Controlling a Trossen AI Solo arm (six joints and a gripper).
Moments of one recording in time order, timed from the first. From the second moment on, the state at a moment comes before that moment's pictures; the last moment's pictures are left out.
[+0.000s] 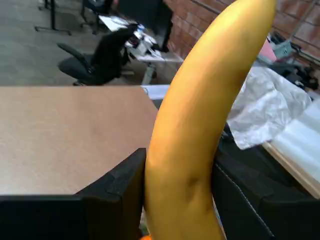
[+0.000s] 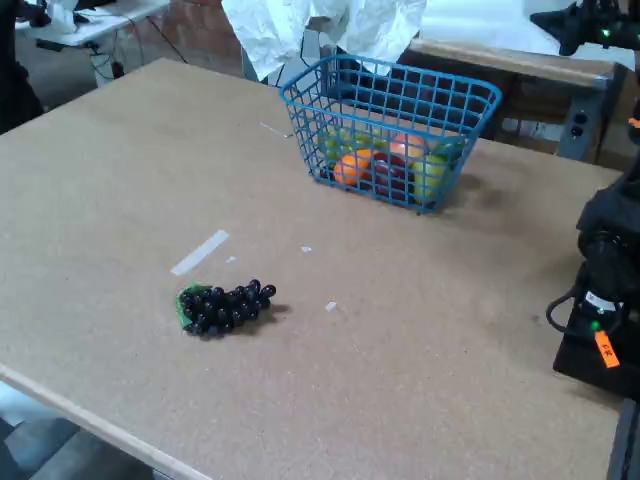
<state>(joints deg) -1.1 78.9 80.5 -19.5 31.1 -6.7</state>
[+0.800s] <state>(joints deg) -18.6 78.8 63.2 -7.7 19.2 1.3</state>
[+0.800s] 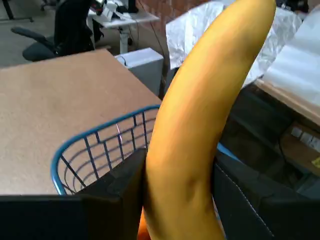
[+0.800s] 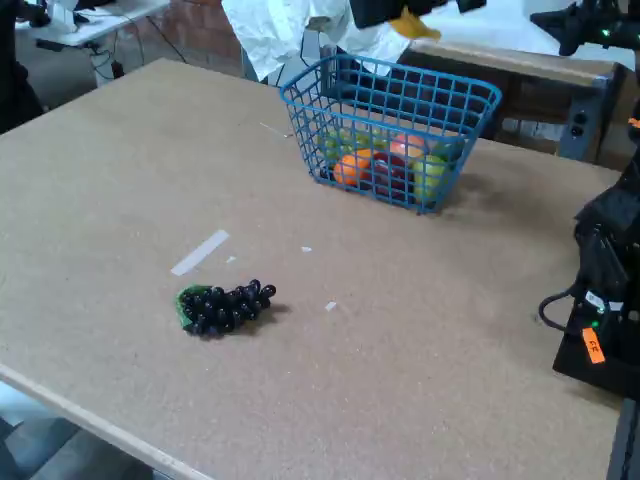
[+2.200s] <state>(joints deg) -21.5 78.8 46.5 4.6 18.0 4.5</state>
